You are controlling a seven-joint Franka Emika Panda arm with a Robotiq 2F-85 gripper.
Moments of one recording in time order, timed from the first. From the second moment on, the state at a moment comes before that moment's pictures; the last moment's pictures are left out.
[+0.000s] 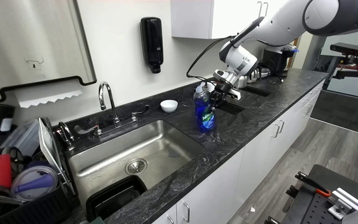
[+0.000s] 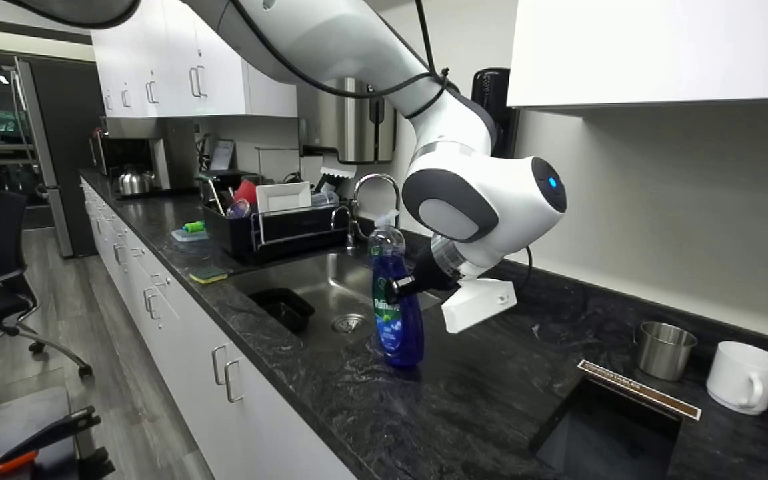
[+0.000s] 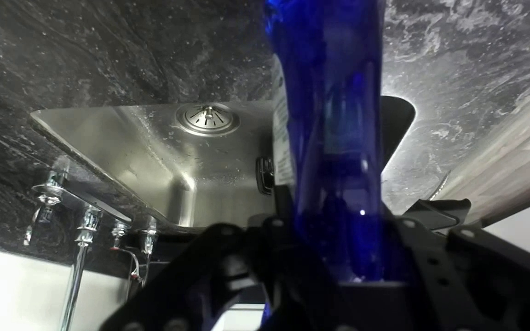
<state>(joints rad) -0.27 0.66 -0.12 -1.63 0.89 1.87 -2.34</state>
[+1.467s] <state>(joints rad) -0.20 0.49 -0.07 -1.85 0.67 2.13 -2.24</state>
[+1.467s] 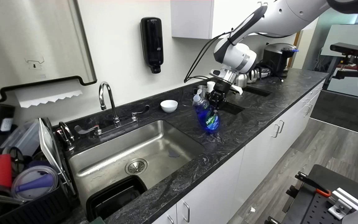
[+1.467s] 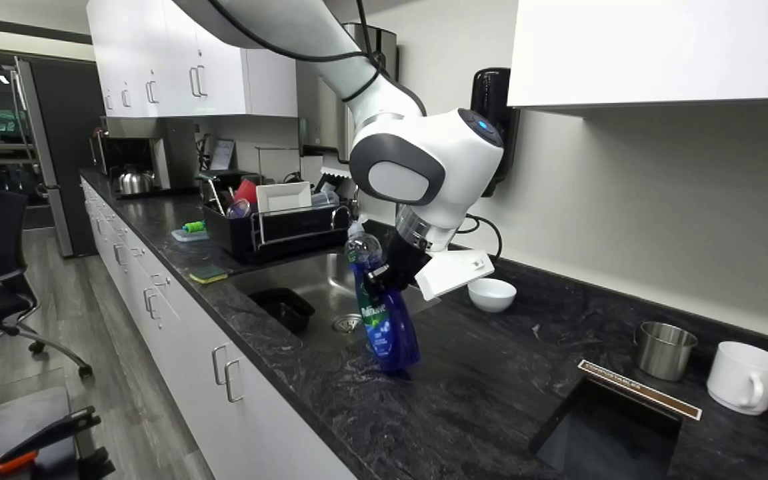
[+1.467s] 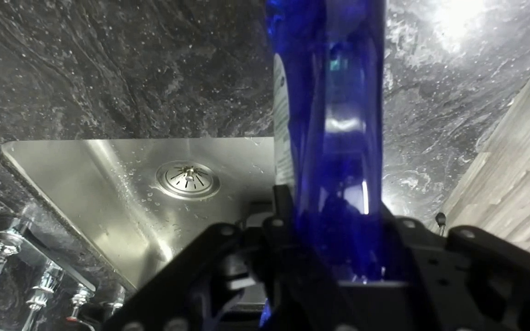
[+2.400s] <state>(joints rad) -0.19 0.49 -0.03 -1.85 0.43 2.20 -2.06</state>
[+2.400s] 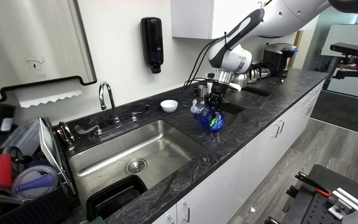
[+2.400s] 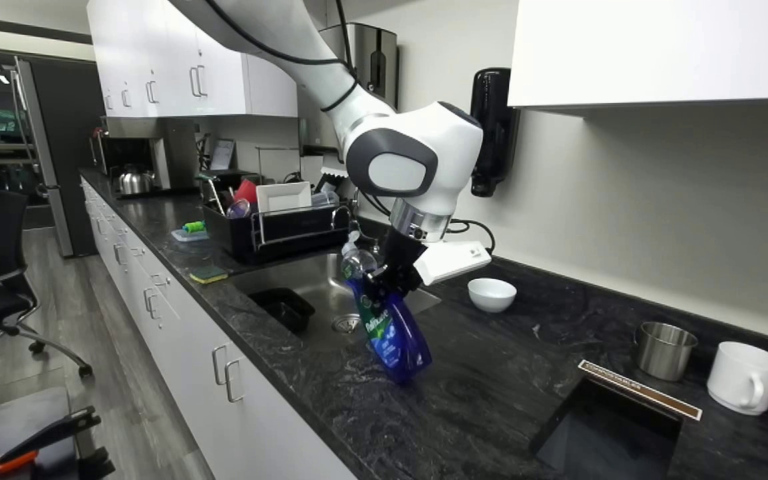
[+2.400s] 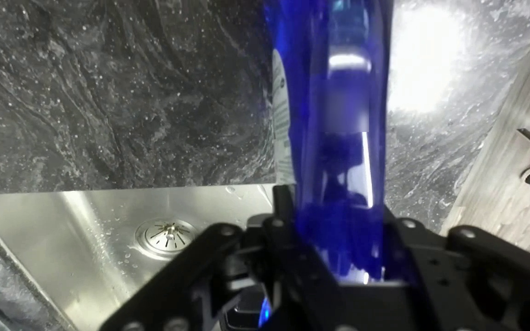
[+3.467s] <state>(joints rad) -0.19 0.56 -0.01 -1.85 0.27 2.27 -1.97</state>
